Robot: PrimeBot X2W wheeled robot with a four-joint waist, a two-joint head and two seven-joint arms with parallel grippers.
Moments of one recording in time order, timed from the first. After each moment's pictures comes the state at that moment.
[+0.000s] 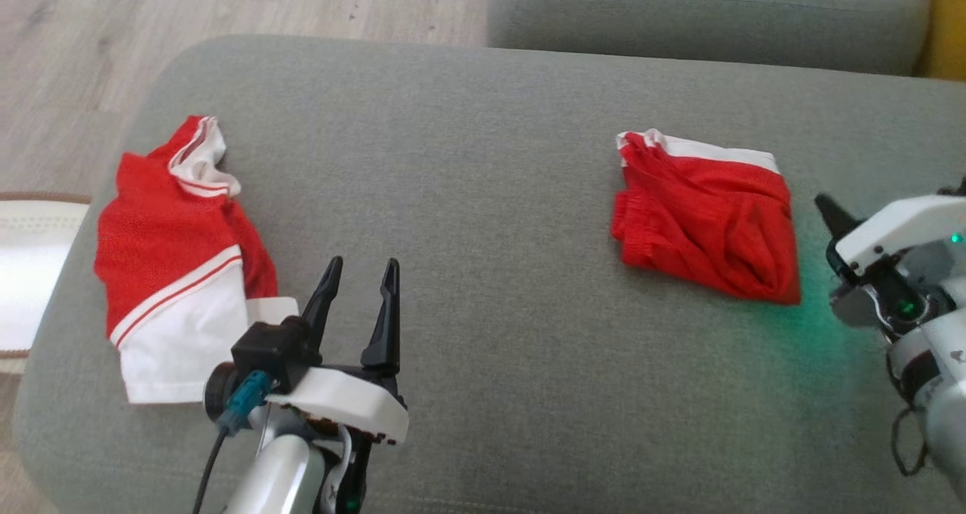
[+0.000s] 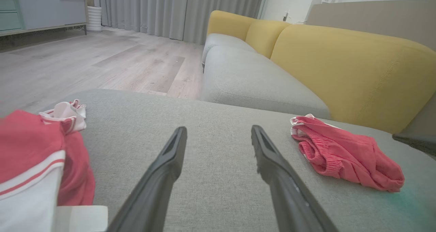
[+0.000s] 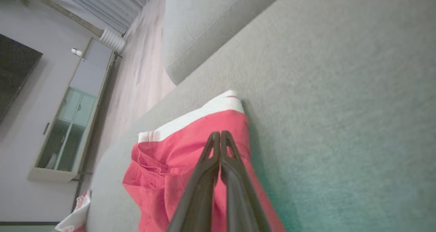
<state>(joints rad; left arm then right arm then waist) -0.12 0.05 -0.38 0.21 -0.31 0.09 -0.25 -0.72 -0.37 0.48 1.08 1.34 0.12 0.20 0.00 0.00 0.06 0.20</state>
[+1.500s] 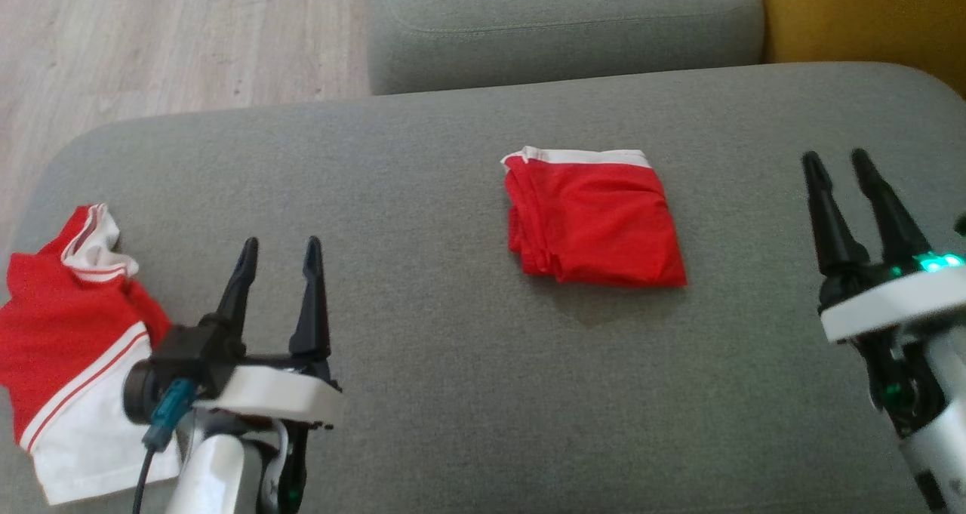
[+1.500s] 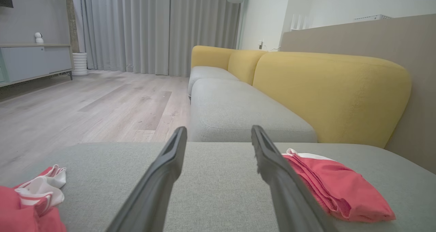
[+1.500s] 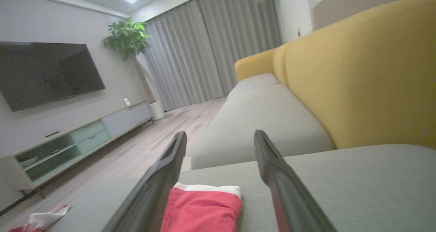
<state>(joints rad) -0.08 0.05 -0.20 0.12 -0.20 0.06 -0.25 -0.32 -0.47 0.37 0.29 0.85 0.12 -0.20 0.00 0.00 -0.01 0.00</state>
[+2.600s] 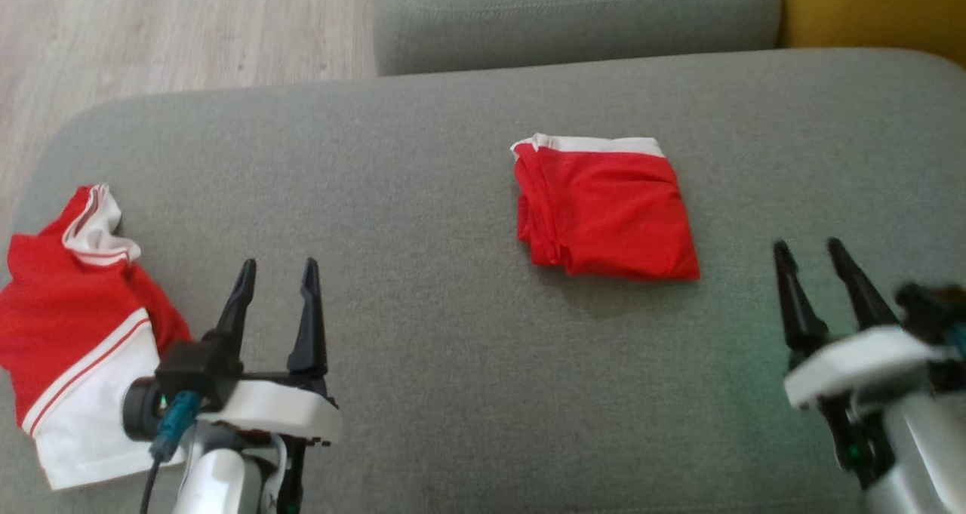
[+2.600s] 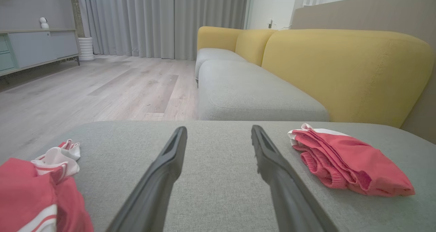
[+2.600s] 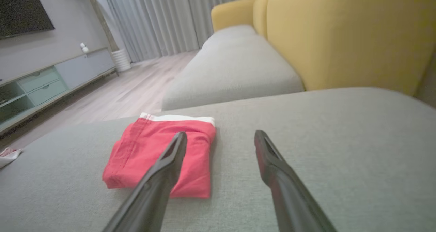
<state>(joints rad) -0.05 0.05 -0.16 0.15 -0.16 0.04 -0.25 -0.13 -0.27 0.13 0.33 0.43 0.12 -0.14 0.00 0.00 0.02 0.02</state>
